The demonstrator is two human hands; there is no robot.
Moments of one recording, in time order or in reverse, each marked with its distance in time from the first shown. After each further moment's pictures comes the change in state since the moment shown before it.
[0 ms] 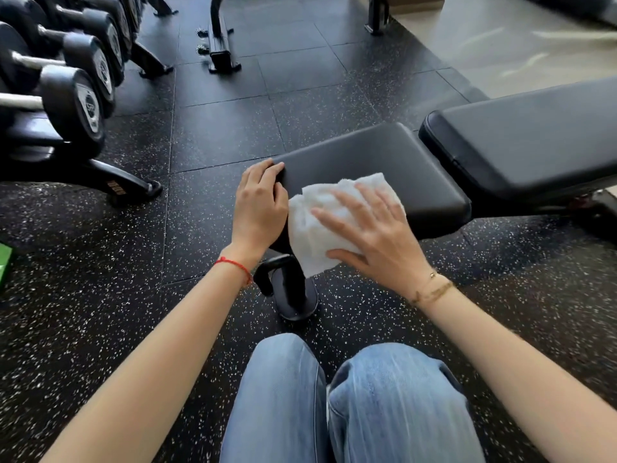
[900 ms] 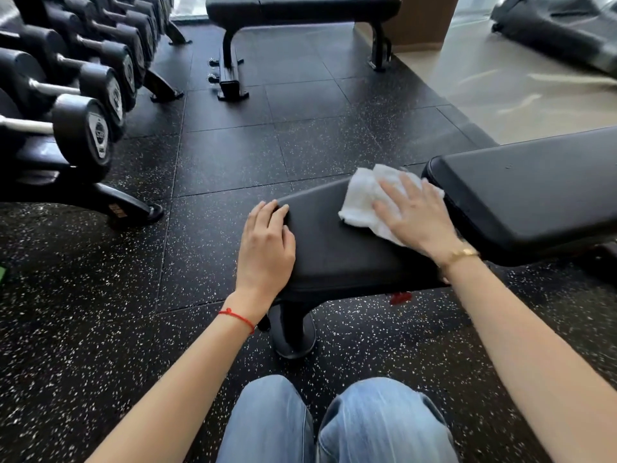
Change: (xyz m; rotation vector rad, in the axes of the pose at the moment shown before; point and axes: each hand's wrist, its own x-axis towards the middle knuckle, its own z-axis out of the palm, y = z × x) left_hand 0.002 0.005 0.005 0.060 -0.005 -0.003; right_hand 0.074 0.101 0.002 0.147 -0.323 0.552
